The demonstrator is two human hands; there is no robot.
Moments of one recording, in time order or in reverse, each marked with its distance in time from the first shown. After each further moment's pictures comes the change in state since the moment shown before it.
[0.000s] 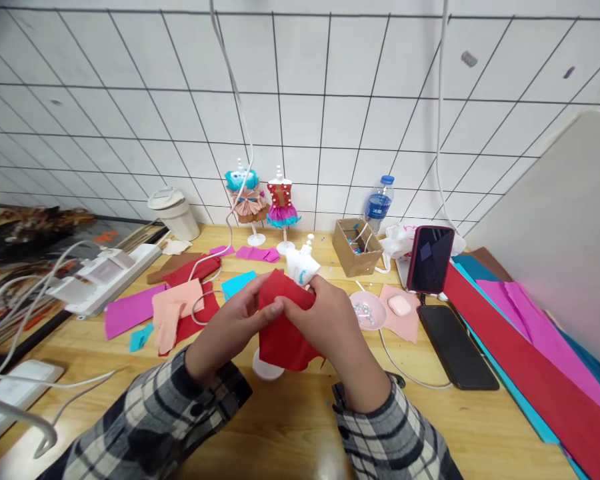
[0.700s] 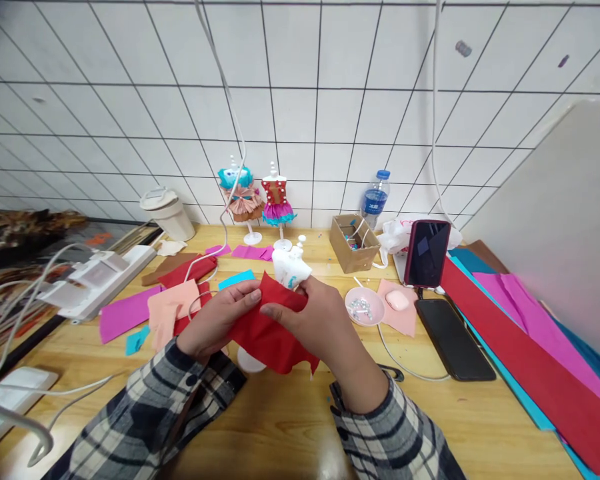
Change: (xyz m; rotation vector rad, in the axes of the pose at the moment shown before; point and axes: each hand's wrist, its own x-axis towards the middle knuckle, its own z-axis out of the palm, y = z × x) left_hand 0.010 -0.016 -0.023 -0.264 -0.026 -0.197; right_hand -0.004 -0.003 0.002 0.157 -0.031 -0.084
